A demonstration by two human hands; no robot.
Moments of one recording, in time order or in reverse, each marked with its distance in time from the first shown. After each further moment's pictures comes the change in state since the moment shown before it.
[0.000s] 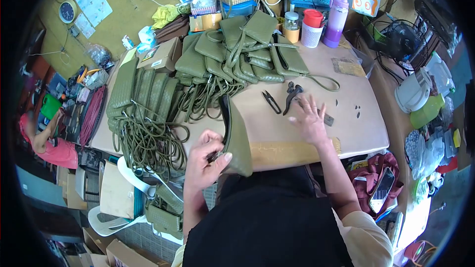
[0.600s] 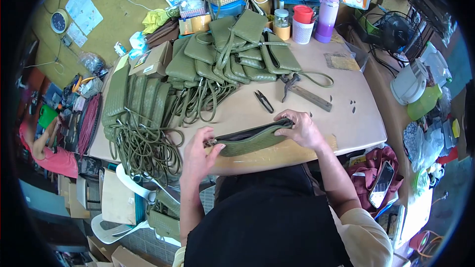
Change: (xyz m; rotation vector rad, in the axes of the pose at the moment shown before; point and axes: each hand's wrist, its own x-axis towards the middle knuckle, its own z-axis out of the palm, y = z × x) left_hand 0.002 -0.033 0.019 0.328 0.122 -0.159; right_hand -0.006 -0.029 -0.056 0.892 -0.138 -0.121
